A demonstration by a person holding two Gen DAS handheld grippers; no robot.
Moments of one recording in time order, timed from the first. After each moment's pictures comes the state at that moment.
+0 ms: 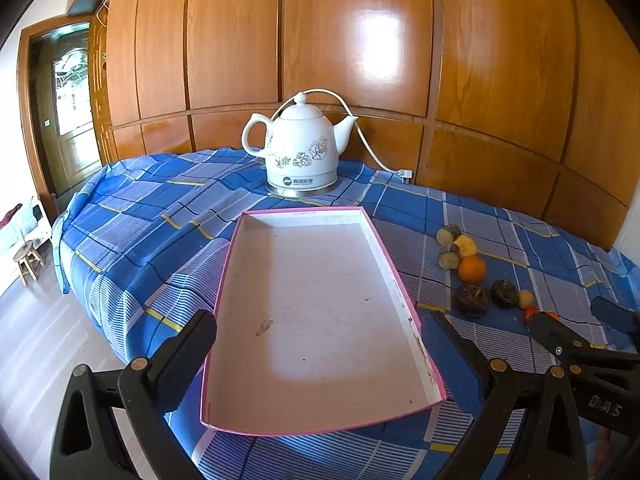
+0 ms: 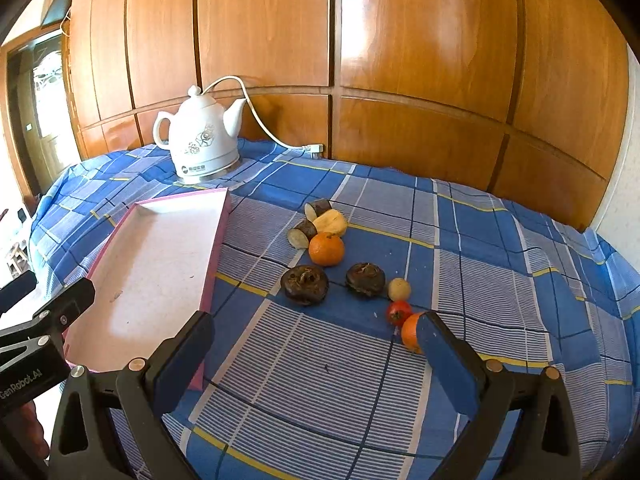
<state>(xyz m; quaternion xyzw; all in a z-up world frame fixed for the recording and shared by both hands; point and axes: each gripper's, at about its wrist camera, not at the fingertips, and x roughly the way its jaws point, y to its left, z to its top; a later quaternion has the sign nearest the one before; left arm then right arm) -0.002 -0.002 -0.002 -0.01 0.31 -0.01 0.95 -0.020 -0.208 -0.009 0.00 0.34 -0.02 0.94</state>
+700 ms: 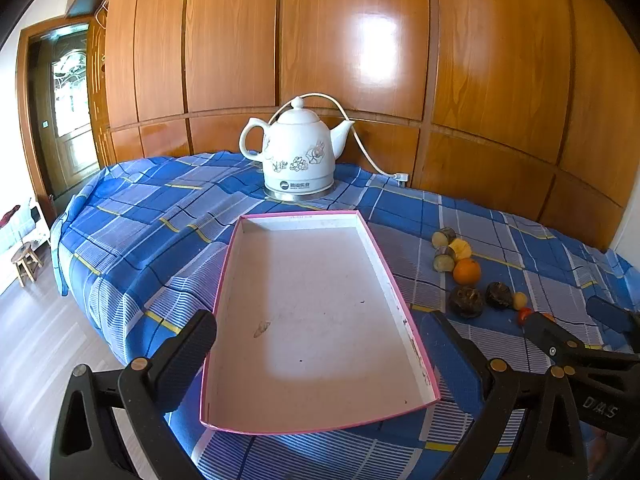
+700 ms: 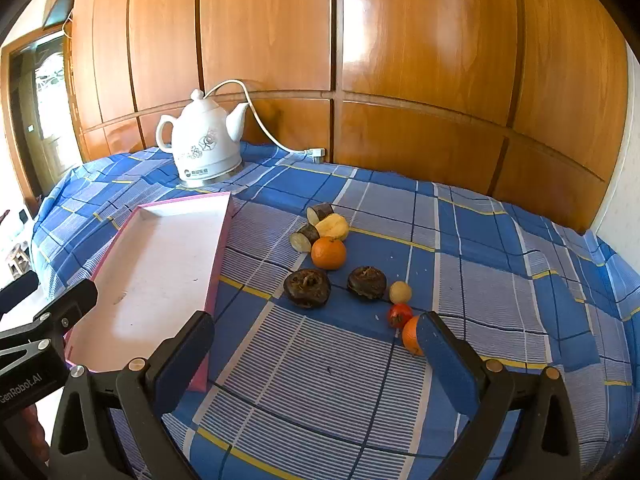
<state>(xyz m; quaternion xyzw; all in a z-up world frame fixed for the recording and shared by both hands) -0.007 -0.004 0.003 -0.01 0.31 -0.02 0.95 -0.022 -0.205 -0.006 0.00 0.33 -0.02 0.94</state>
